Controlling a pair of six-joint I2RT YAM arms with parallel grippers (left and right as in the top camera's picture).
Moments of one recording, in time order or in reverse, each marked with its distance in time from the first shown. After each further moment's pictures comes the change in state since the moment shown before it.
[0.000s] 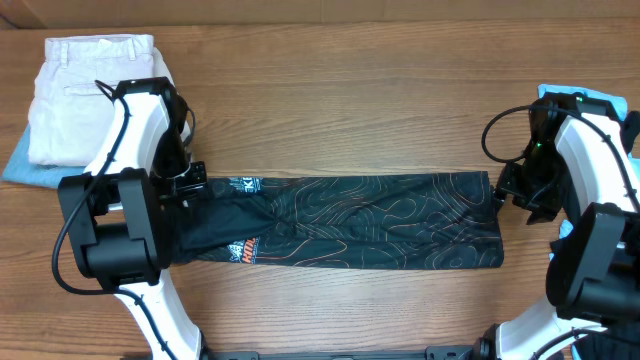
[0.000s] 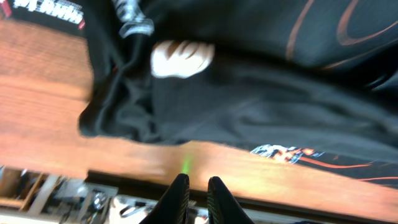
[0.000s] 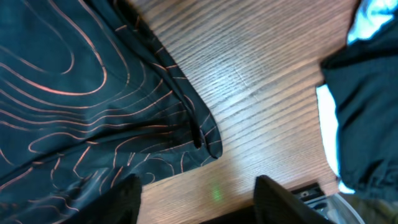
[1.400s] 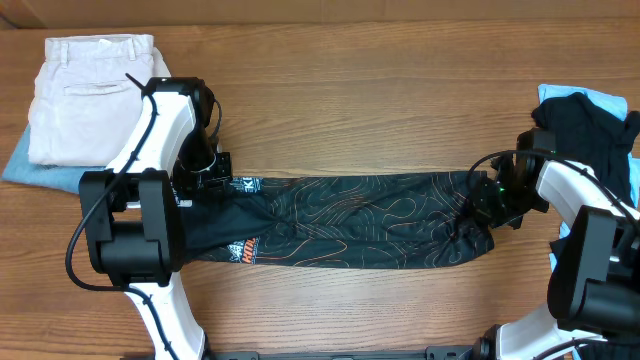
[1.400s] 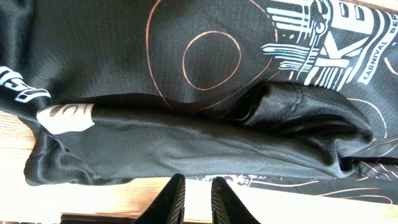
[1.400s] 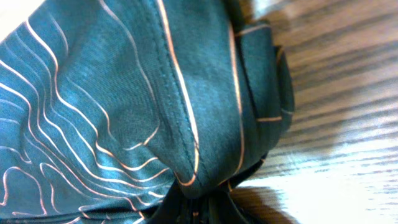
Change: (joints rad) left arm -0.107 0.000 -0.002 0.115 0.061 0.000; right arm -0.011 -0.053 -0.407 0.614 -0.350 -0.098
